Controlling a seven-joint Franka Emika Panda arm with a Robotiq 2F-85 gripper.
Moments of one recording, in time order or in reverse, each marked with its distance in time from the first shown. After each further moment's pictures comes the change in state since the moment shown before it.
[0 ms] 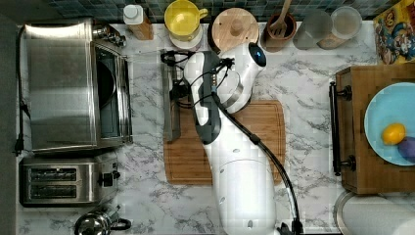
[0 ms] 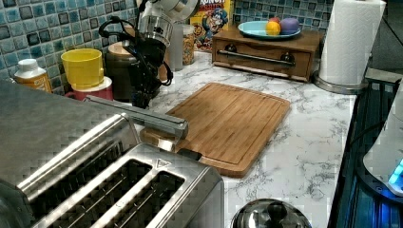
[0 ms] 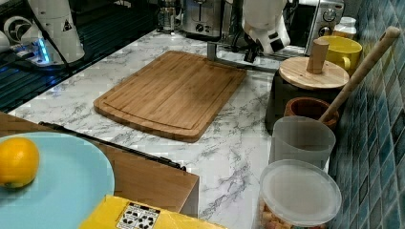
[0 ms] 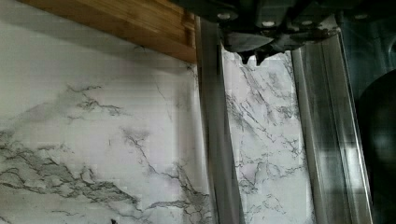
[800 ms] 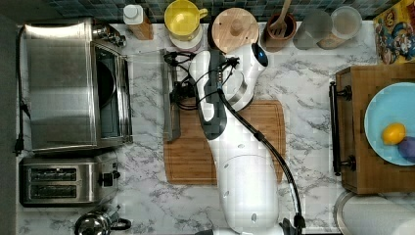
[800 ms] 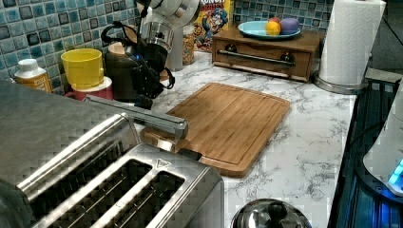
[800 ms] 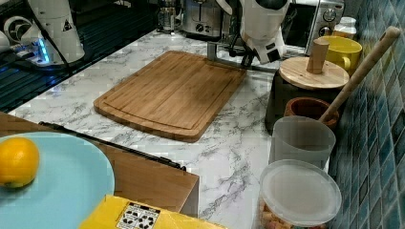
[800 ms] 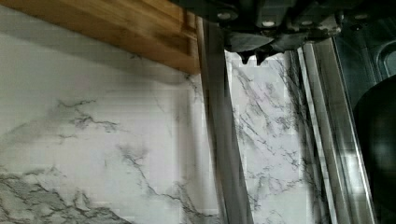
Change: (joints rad) arm -0.015 0.017 0.011 -0.002 0.018 -0.030 0.000
